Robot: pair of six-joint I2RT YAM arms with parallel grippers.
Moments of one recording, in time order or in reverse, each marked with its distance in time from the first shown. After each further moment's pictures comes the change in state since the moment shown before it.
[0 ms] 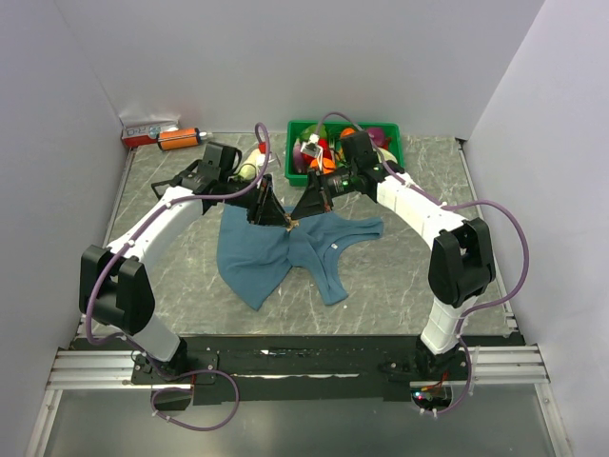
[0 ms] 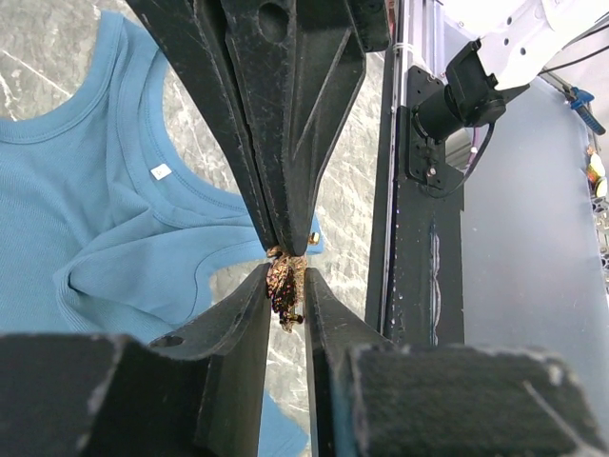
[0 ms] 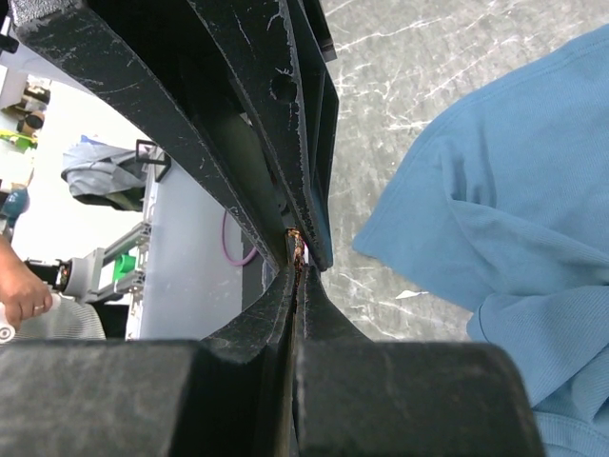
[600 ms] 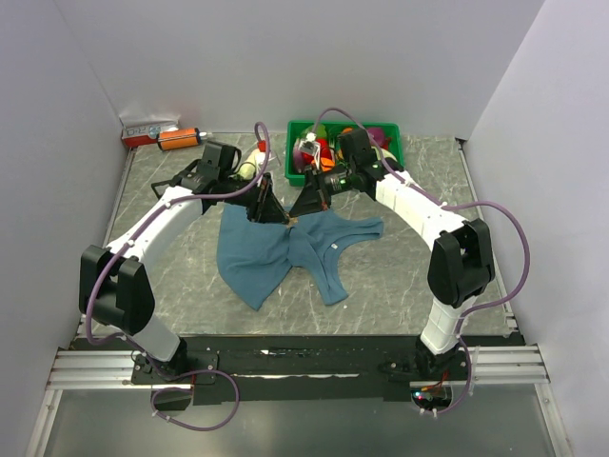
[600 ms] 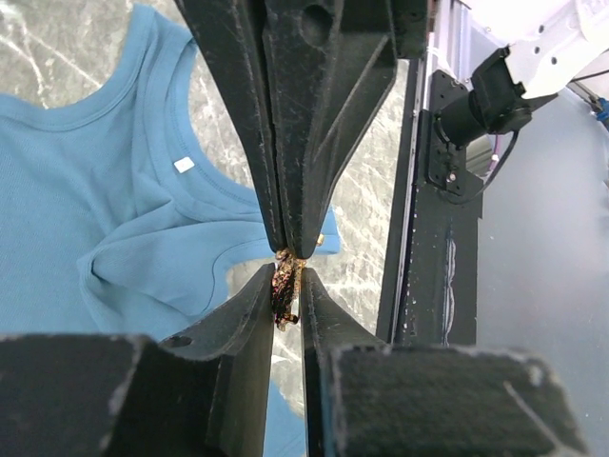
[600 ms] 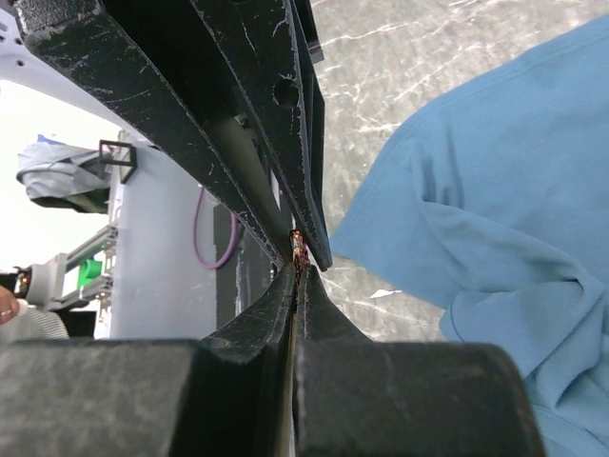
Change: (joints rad) left arm 0.003 0.001 0.000 0.019 -0.055 -0.026; right arm 0.014 0.000 0.041 -0.040 0.074 -0.042
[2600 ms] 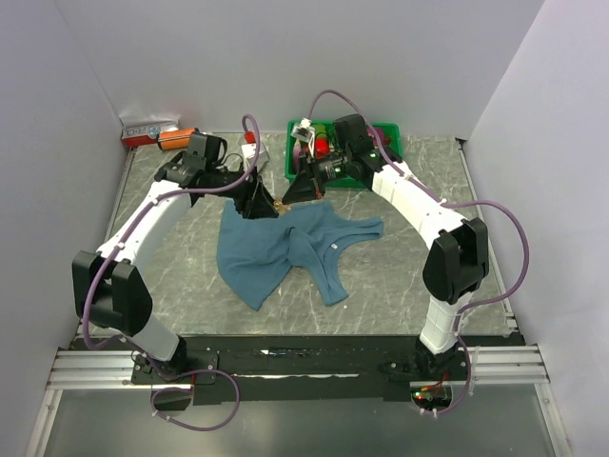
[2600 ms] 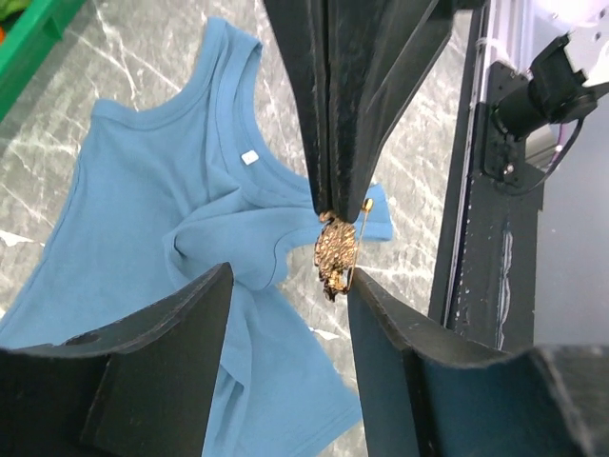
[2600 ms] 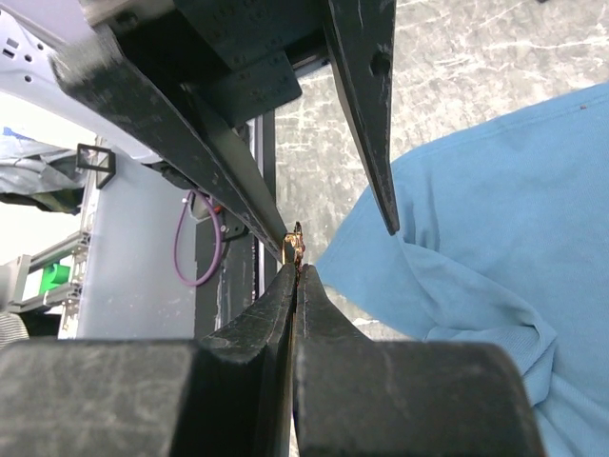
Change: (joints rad) left arm 0.074 -0.018 0.074 -0.115 -0.056 0.154; right arm 0.021 0.041 0.164 -0.050 0.028 -0.043
